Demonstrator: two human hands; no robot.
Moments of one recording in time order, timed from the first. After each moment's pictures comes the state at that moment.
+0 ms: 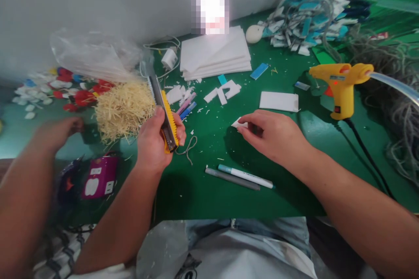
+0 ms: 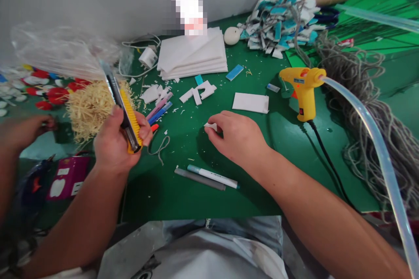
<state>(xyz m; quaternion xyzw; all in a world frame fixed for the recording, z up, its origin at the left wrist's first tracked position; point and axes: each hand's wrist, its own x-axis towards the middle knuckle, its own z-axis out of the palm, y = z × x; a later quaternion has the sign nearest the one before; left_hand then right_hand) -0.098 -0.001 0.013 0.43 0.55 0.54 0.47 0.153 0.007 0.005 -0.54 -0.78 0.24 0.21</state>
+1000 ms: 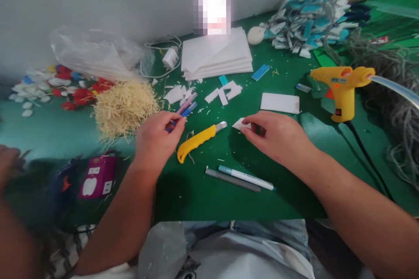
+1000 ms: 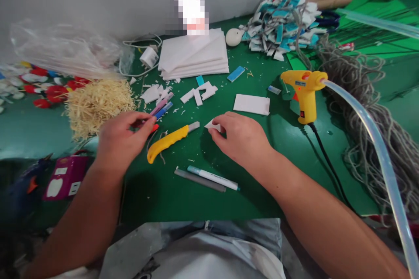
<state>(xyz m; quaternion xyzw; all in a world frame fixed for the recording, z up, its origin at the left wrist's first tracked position) -0.125 0.000 0.013 0.68 0.70 0.21 0.07 0.150 0.009 0.014 -0.58 -0.77 0.23 0.14</state>
